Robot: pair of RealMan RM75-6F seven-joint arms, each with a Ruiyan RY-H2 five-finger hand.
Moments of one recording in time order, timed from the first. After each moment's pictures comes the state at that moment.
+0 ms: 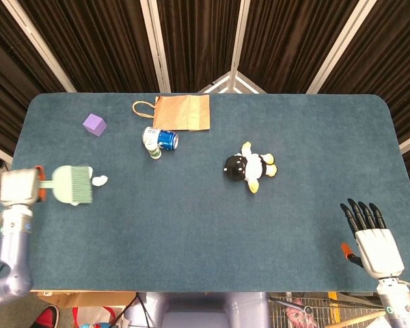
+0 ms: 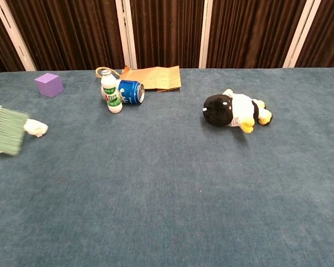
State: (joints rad) left arm -0.52 -1.32 -0.14 -1.38 0.76 1.17 0.60; right arm 0.11 -1.15 0.01 -1.58 -1.56 1.42 -0.19
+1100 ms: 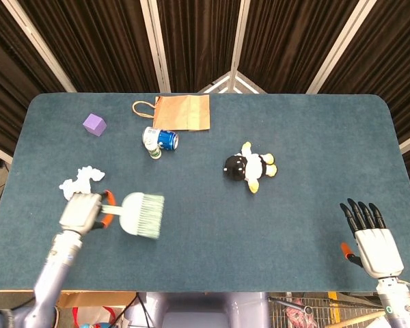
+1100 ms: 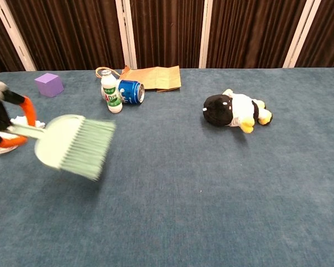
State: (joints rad) left arm -0.48 -1.43 -0.10 -1.80 1.05 1.21 0.50; right arm 0.11 -1.15 0.01 -1.59 -1.55 1.42 -0.18
